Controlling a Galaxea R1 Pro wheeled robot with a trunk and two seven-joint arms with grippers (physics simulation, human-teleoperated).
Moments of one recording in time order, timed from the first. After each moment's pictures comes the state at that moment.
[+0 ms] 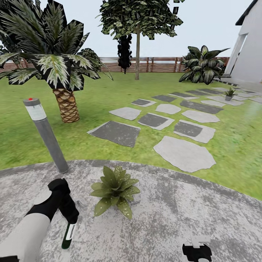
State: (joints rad) left arm -0.72 0.13 0.09 -0.81 -1.34 0.70 -1.56; right arm -0.50 -0.07 0.17 -0.05 -0.09 -0.22 -0.23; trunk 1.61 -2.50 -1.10
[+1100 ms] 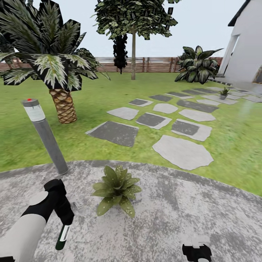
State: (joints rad) left arm -0.71 0.16 0.09 -0.80 -1.36 0.64 -1.56; right arm -0.50 -0.07 0.17 -0.05 -0.09 -0.21 -0.23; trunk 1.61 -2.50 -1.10
